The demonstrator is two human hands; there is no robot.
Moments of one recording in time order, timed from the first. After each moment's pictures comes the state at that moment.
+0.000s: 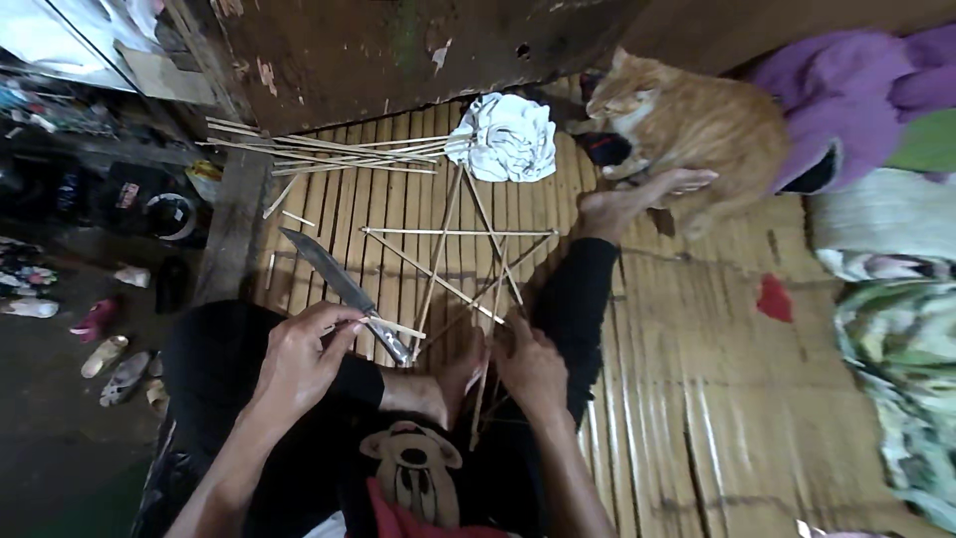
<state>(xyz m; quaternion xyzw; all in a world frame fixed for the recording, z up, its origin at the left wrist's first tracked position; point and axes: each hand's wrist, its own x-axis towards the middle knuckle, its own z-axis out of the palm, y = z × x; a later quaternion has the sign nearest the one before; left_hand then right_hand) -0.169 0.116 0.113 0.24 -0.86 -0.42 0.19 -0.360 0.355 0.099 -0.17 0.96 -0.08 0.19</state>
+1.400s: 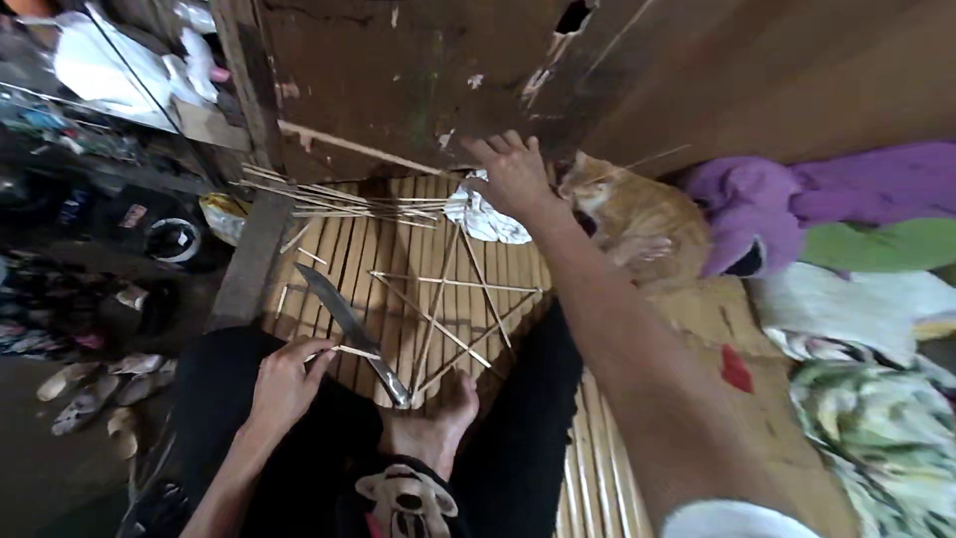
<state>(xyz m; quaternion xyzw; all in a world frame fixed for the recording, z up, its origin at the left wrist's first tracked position) -0.152 0.095 0.066 0.31 -0.85 -0.38 0.19 -0.550 0.133 0.214 -0.57 0.82 -0.01 -0.05</state>
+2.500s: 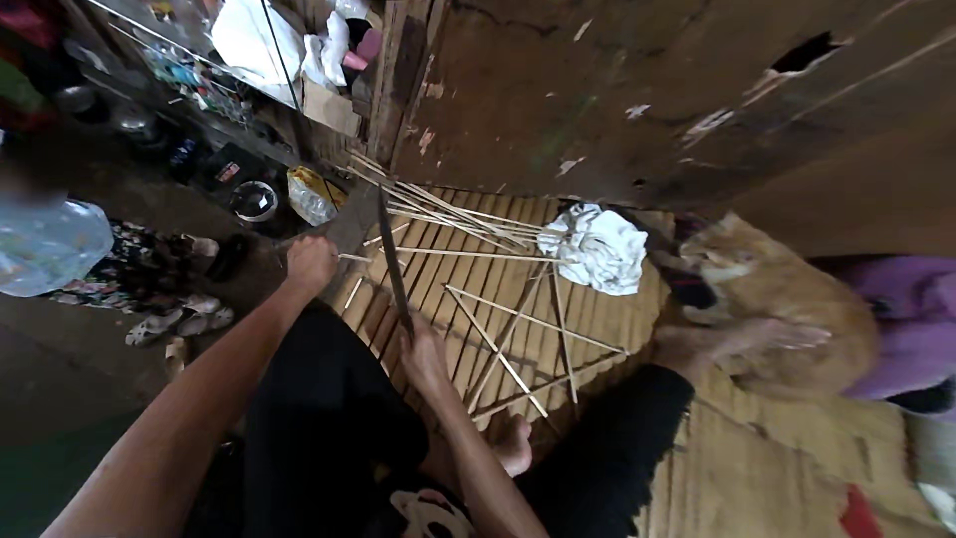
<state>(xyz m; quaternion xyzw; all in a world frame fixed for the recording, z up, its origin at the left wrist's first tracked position) -0.185 -0.082 0.044 0.48 -0.84 -0.25 -0.05 -0.289 0.133 0.060 -0.43 0.84 -0.20 0.28</state>
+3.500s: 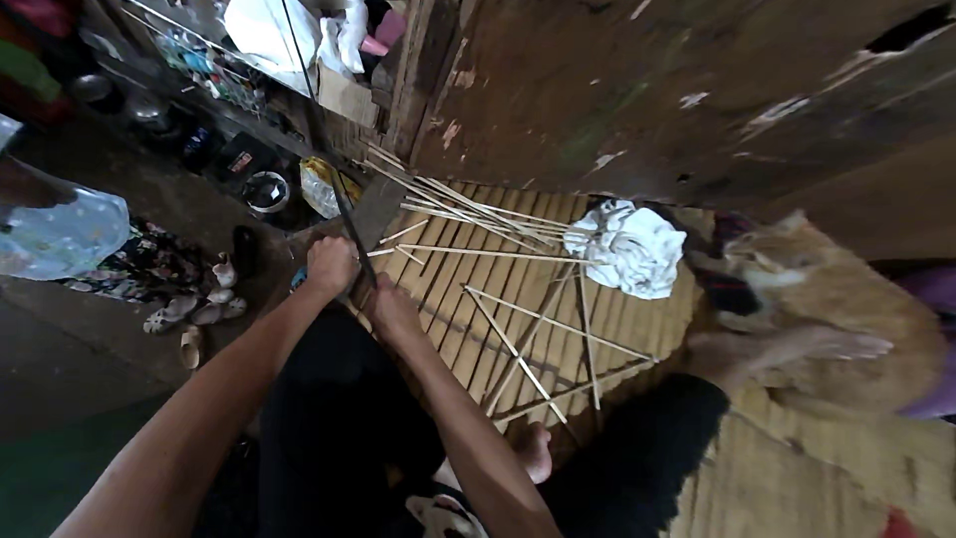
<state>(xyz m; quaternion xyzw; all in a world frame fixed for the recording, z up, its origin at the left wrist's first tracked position) -0.188 -0.084 0.038 0.46 -0.84 -0.27 -0.05 -0.268 0.035 0.058 -0.47 0.81 -0.03 0.35</state>
